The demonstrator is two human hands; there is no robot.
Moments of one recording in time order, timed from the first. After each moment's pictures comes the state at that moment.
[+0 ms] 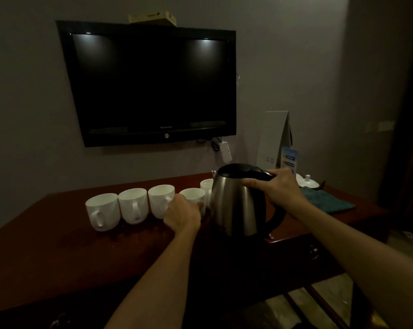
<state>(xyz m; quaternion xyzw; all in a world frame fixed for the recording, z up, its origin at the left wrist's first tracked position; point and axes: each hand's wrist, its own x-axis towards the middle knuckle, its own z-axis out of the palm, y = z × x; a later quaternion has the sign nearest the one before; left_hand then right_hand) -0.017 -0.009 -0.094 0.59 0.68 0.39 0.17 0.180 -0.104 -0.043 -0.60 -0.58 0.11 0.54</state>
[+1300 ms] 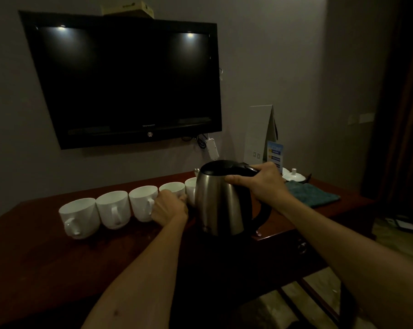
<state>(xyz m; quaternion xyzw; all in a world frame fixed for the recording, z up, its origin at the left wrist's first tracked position) 0.002 0.017 -0.092 0.58 0.69 0.39 0.18 0.185 -0.100 -0.045 -0.59 -0.58 0.13 0.54</state>
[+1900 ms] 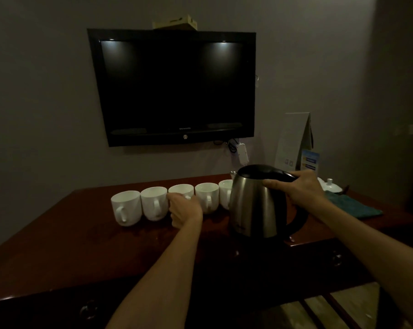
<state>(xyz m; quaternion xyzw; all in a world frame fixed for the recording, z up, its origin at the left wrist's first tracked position) -0.051 0.007 -0.089 0.44 0.67 0.53 0.28 0.182 -0.100 -0.045 -0.60 -0.55 0.15 0.56</state>
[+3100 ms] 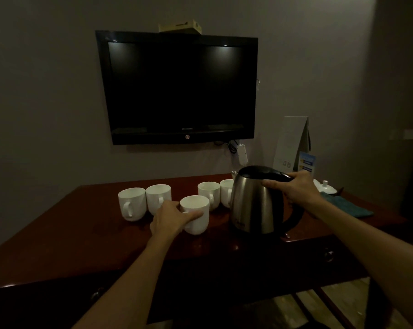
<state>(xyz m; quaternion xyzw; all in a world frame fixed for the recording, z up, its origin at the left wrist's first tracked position) -0.128 -0.019 -0.103 0.66 0.61 0.37 0.24 0.175 -0.108 -0.036 -0.61 -0.54 0.19 0.55</state>
